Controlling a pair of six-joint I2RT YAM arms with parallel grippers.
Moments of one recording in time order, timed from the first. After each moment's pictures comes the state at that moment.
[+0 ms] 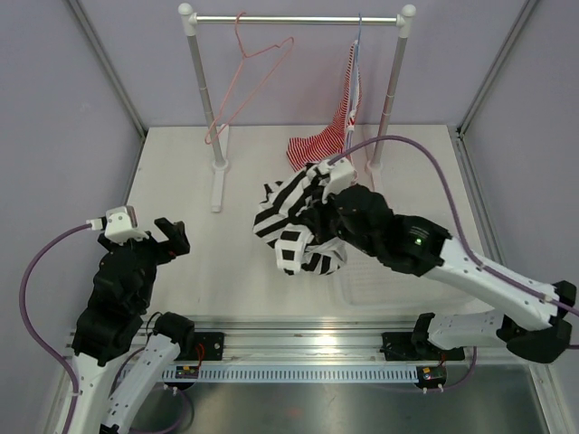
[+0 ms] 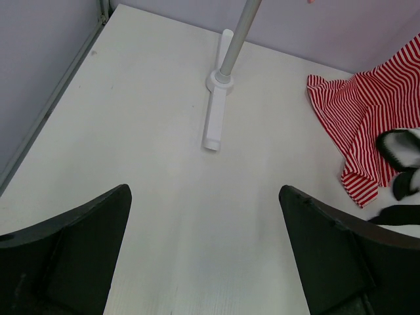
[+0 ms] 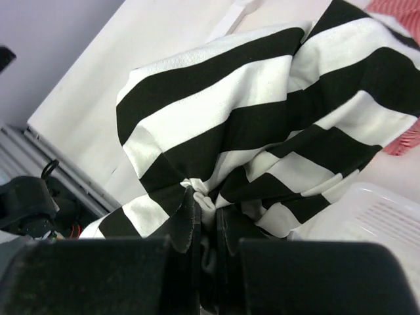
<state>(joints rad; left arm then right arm) -0.36 0.34 0.84 -0.71 -0.43 -0.32 1.09 1.23 1.35 -0.54 0.32 0.39</state>
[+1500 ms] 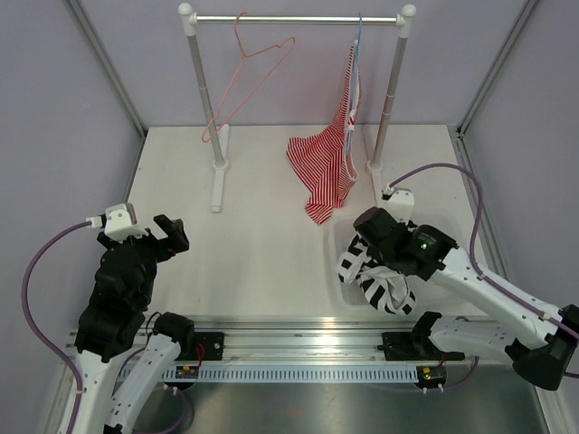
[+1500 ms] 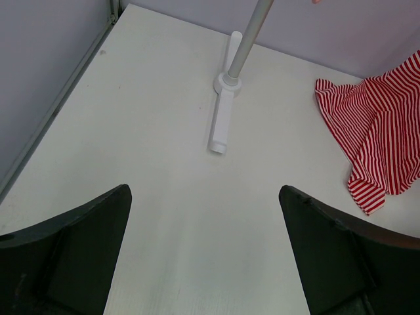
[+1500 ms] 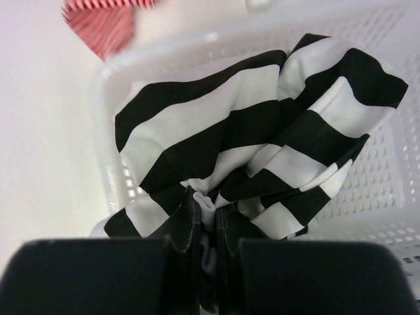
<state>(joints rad) -0.31 0.35 0.84 -0.69 -0.42 -0.32 0.86 1.05 1.00 -1.00 0.59 0.87</state>
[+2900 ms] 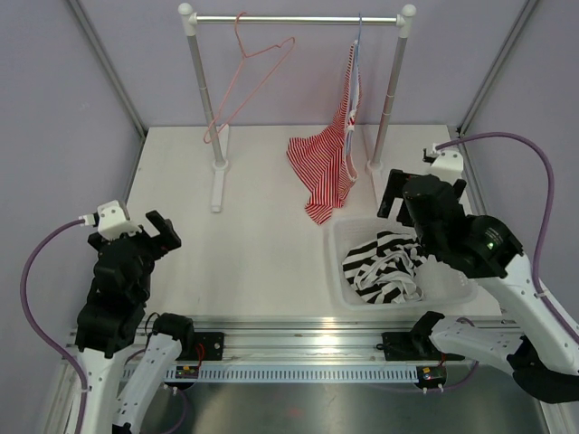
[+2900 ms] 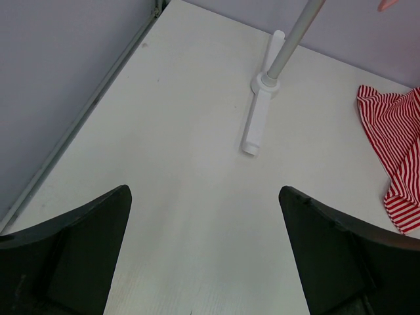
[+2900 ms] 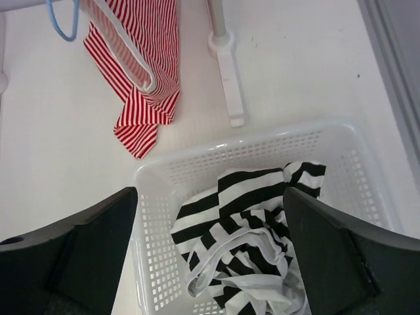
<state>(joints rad) -0.22 0.39 0.86 -0.73 -0.45 -0.31 0.76 0.99 1.36 -1.03 0.72 0.61</state>
